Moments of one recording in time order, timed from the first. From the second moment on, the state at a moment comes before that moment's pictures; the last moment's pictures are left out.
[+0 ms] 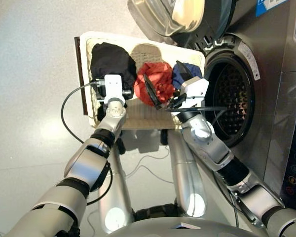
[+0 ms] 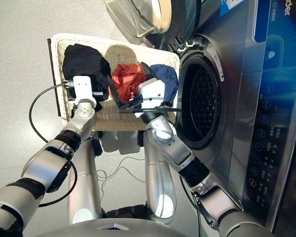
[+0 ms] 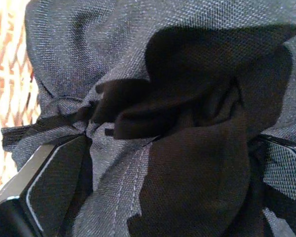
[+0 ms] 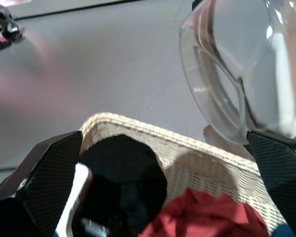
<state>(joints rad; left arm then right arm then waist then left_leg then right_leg) -0.90 0.28 -0.37 1.10 -0.41 -0.19 0.44 -0.50 -0.34 0.59 -0.05 0.40 -0.27 -0.16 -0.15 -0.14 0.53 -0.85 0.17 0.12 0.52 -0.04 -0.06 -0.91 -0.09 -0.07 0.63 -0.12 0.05</state>
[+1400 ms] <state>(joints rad) -0.38 0.41 -0.34 0.25 -0.31 -0.21 0.34 -0.41 -0.38 0.40 0.19 0.18 -0.19 -0.24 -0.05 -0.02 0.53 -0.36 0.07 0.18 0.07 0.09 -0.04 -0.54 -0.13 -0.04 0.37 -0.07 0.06</state>
